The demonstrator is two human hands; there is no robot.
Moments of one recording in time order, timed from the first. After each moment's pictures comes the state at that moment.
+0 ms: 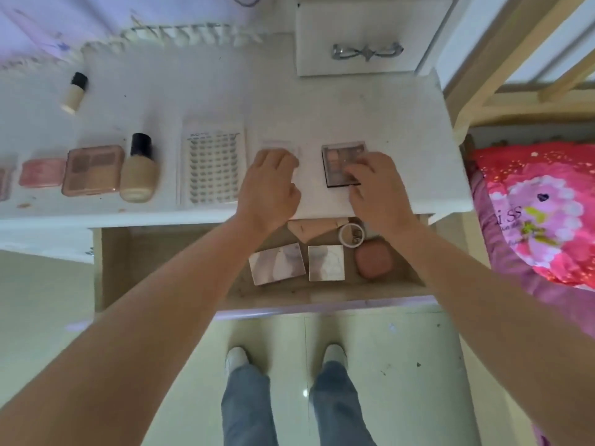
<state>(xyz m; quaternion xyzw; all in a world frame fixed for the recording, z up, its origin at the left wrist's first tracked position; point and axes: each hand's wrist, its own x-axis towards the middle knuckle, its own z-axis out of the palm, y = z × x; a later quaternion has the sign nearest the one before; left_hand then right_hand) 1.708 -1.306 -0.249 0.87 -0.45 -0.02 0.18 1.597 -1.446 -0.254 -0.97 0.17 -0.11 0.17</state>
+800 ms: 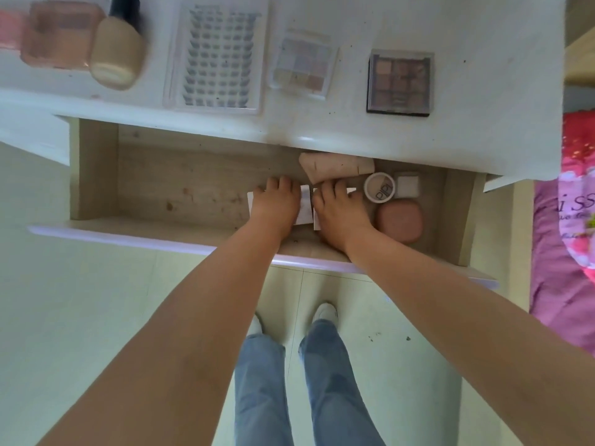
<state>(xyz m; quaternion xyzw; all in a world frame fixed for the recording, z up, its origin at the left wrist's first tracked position) 1.643 -1.268 -0.373 0.91 -0.34 -0.23 -0.12 1.581 -1.367 -0.377 -0.97 0.02 0.25 -0.04</state>
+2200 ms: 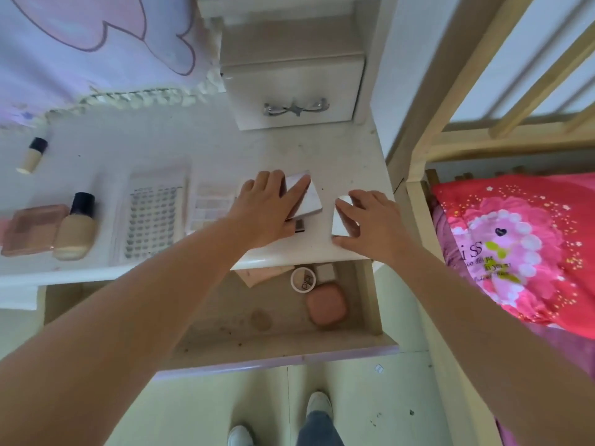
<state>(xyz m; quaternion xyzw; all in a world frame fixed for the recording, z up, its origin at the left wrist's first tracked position) 1.691 -1.408 -0.221 0.84 -0.53 -0.06 -0.11 1.551 -1.555 -0.265 -0.98 0.16 0.01 0.15</state>
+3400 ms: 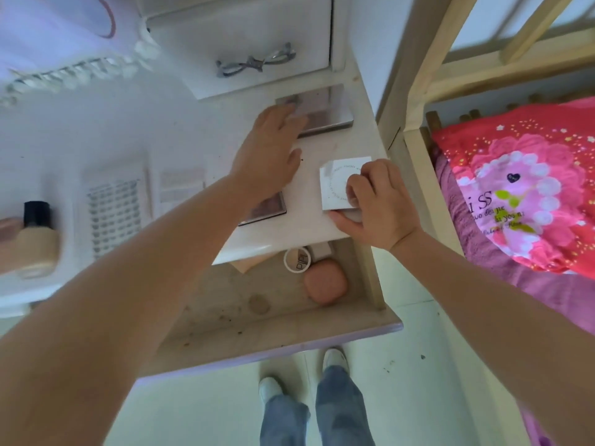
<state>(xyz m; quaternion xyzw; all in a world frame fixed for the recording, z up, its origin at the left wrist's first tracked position) 1.705 -1.476 -0.242 0.83 -0.54 -0.07 0.13 1.533 -1.567 -0.295 -0.96 0.14 -0.25 0.05</state>
